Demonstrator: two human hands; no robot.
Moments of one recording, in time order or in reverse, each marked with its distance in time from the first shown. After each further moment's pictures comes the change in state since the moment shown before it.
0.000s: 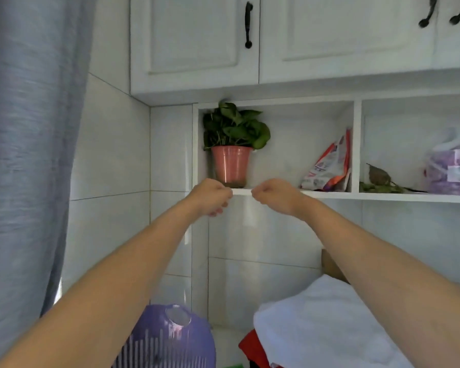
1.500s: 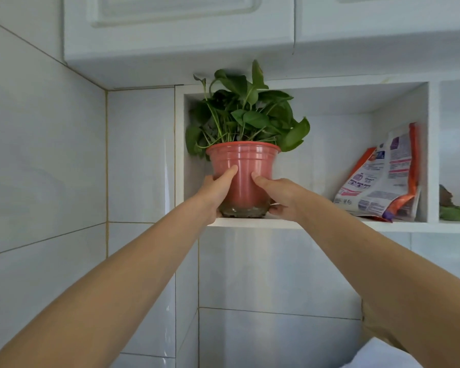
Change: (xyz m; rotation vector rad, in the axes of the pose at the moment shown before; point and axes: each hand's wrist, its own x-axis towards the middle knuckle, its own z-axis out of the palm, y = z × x) left_hand 0.238 -0.042 0.022 -0.630 -0.060 -0.147; right_hand 0.214 0.040 0.046 0.679 0.112 0.364
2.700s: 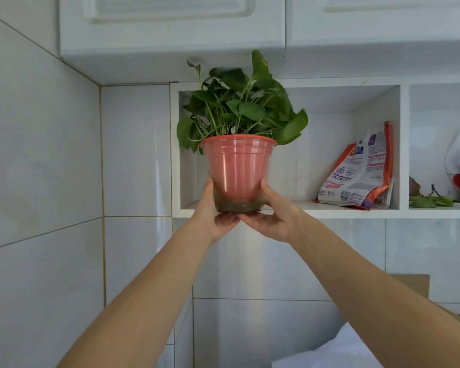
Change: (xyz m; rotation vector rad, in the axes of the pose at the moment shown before) left_hand -0.038 -0.037 -0.004 -0.746 -0.151 -0.265; right_hand -0.029 0.043 0.003 0.820 -0.065 0.248
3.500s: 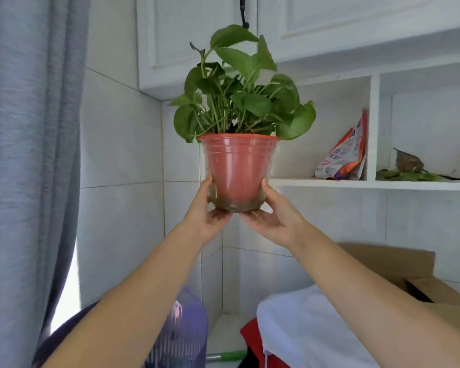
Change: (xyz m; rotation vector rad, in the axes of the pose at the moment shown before) left_hand -0.210 -0.111 0.052 -0.043 0.239 0.295; right_hand -0.182 0.013 -0.083 0.138 -0.381 0.250
